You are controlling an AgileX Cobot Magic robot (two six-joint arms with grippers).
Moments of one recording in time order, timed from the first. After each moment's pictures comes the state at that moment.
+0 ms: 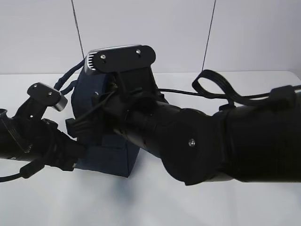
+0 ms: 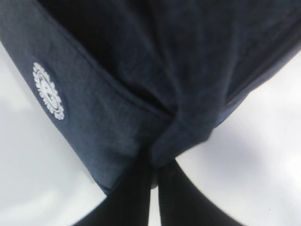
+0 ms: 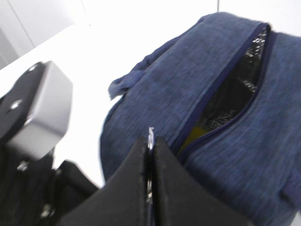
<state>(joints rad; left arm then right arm) -0.36 1.61 -0.61 -1.63 0.33 1.76 0.94 1.76 -1.00 0.81 -0.41 -0.48</state>
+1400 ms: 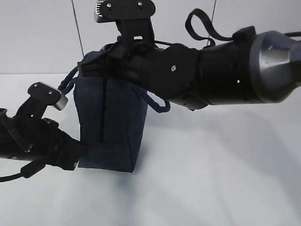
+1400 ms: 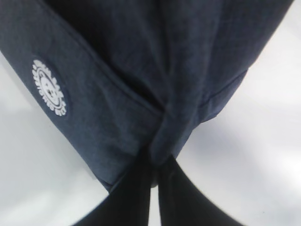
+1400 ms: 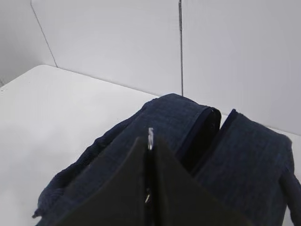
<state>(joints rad) -0.36 1.61 -0.61 -1.64 0.35 1.76 0.75 1.89 -1.28 0.77 -0.32 -0.57</state>
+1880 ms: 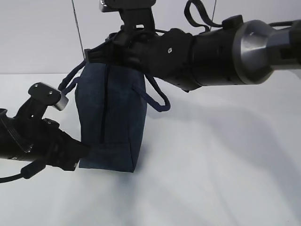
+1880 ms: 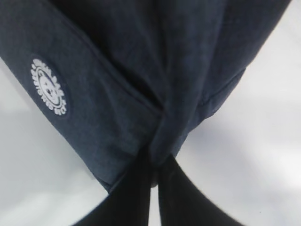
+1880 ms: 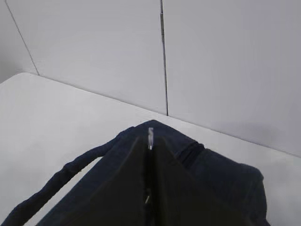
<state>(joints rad) -0.36 1.61 -0.61 -1.64 0.37 1.76 0.68 1.96 -1.41 0.76 -0.27 -0.61</state>
